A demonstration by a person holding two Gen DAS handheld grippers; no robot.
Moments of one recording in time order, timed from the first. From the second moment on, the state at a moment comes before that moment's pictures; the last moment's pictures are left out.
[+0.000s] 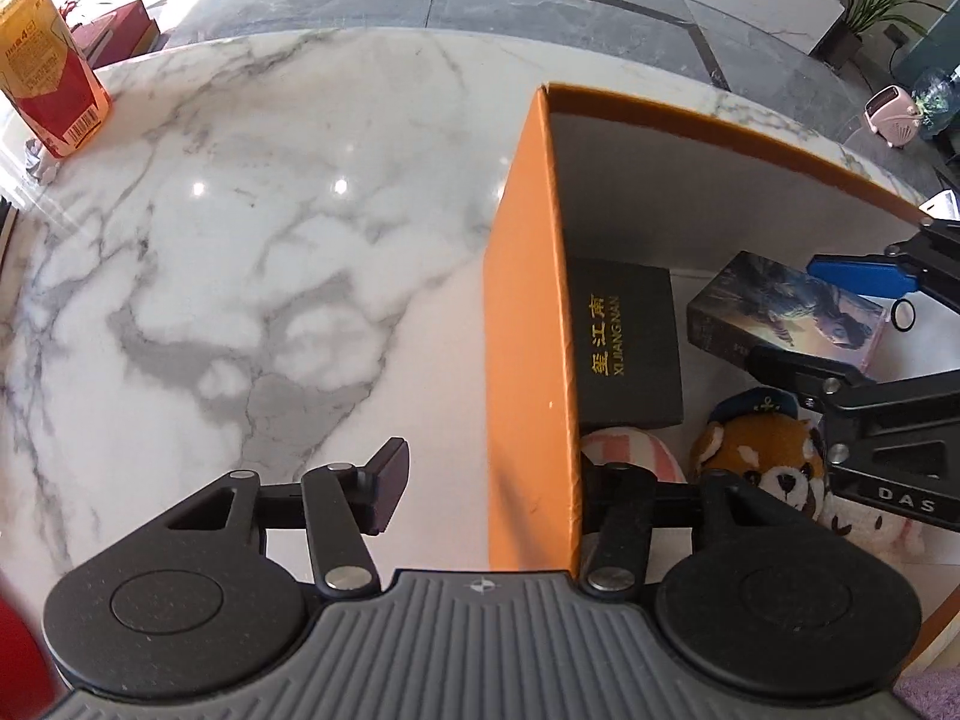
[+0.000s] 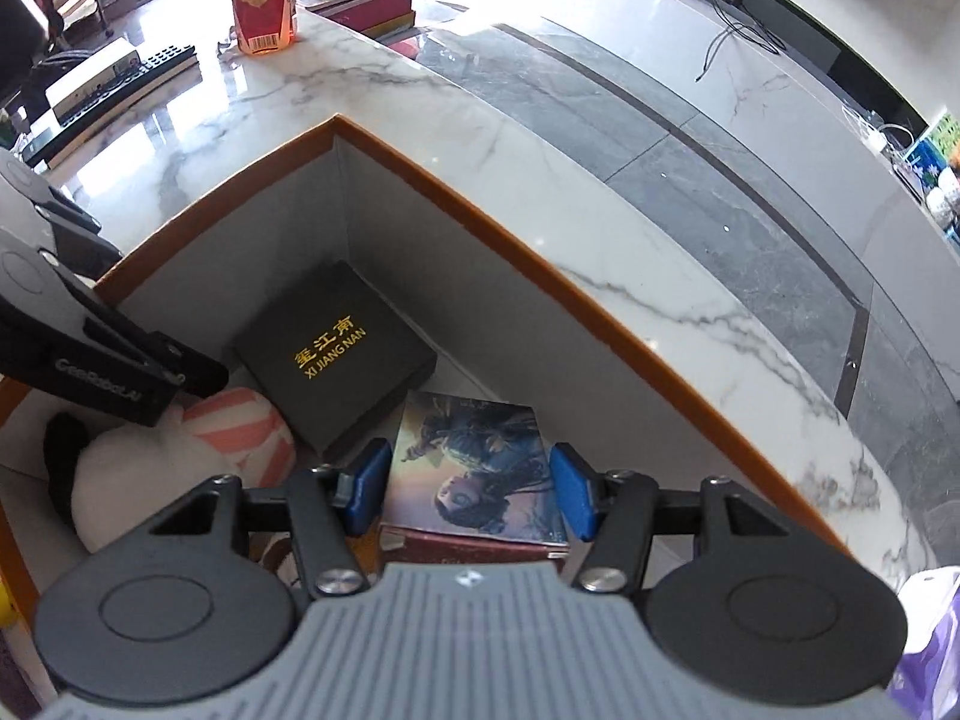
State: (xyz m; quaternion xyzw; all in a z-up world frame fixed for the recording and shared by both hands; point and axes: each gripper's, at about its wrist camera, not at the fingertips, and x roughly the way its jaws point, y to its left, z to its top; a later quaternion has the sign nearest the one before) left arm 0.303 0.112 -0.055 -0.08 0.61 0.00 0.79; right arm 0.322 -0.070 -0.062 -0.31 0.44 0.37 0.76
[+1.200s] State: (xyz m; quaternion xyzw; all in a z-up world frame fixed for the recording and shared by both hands) left arm 0.300 0.105 -0.038 -0.08 0.57 -0.03 0.82; right arm 0.351 -0.116 -0.063 -0.02 0.58 0.30 0.76
